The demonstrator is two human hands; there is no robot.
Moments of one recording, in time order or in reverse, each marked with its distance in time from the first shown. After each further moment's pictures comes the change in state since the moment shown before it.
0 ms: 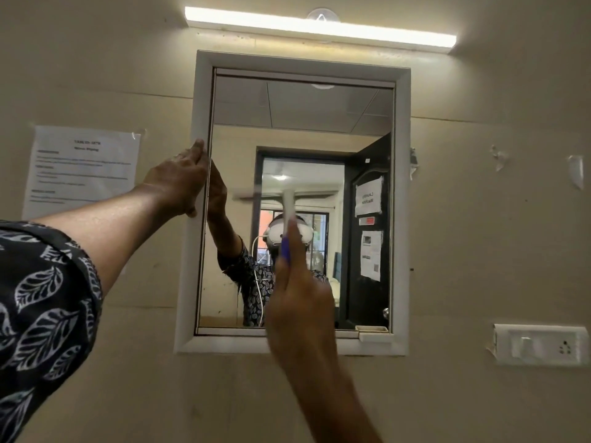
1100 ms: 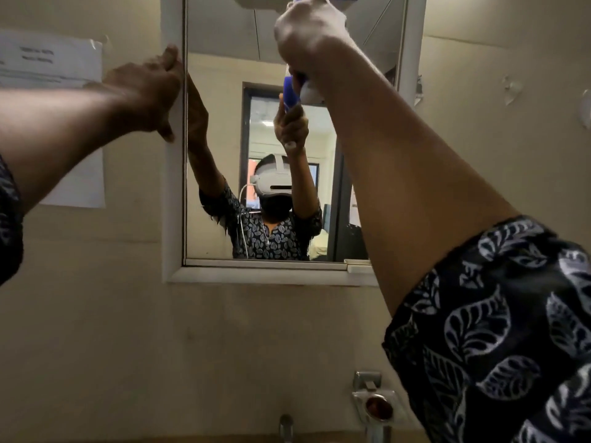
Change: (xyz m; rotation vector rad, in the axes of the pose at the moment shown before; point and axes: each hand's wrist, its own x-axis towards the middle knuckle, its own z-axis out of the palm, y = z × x) left_hand 0.011 -0.012 0.013 0.041 0.017 0.052; right_hand 0.145 -0.059 -0.061 -0.139 0.129 0.013
